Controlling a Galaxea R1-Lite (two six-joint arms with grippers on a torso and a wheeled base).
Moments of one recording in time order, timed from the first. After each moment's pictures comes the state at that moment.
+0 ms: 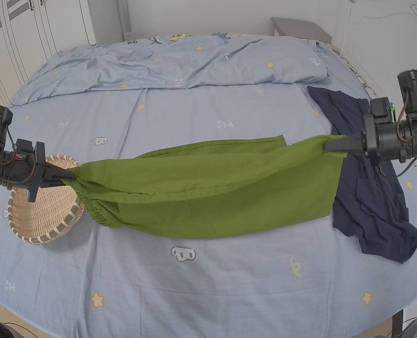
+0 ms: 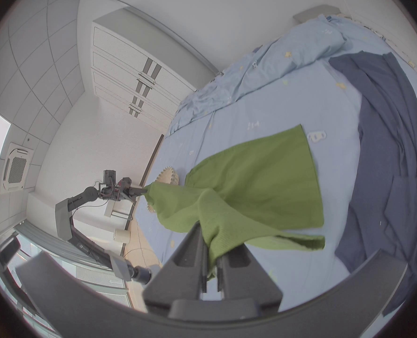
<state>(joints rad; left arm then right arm) 0.21 1.62 -1.21 0.42 -0.74 -0.47 0.21 1.60 -1.29 0.28 0.66 0.27</state>
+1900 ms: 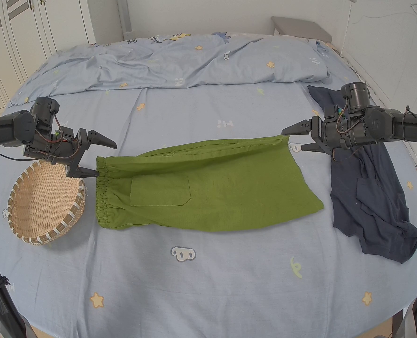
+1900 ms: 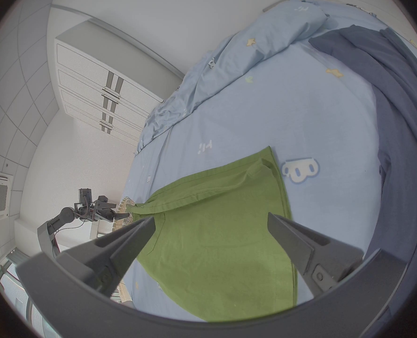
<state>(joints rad) 0.13 2.11 -1.73 0.47 -0.73 -0.49 0.13 2.18 -1.80 0.23 0.61 0.33</state>
